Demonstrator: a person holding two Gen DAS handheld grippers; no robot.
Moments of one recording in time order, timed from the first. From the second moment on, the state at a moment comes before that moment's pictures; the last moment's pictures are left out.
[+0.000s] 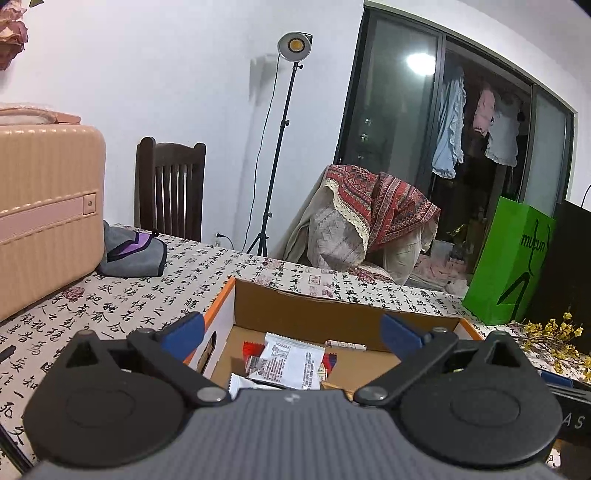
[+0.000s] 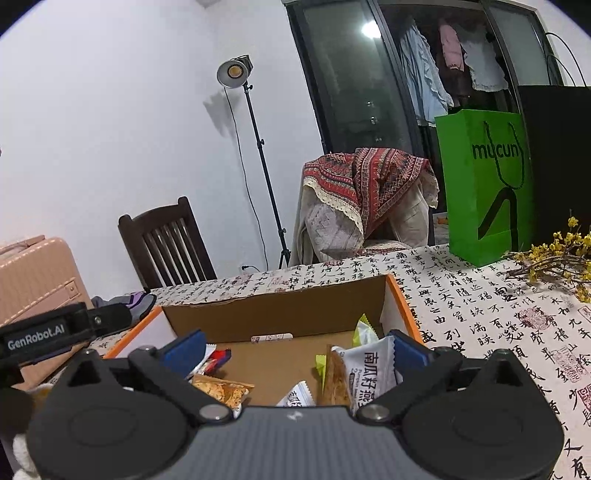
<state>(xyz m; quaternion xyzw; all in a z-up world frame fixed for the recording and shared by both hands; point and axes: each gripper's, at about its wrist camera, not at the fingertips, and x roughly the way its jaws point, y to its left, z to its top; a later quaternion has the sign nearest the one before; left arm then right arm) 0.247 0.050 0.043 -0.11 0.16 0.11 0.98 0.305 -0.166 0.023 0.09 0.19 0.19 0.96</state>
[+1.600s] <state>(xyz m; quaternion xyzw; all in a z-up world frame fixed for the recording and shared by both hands) 0.093 0.076 0.003 -0.08 0.23 0.09 0.97 0.160 -0.208 -0.005 0.04 0.29 0.16 0.94</state>
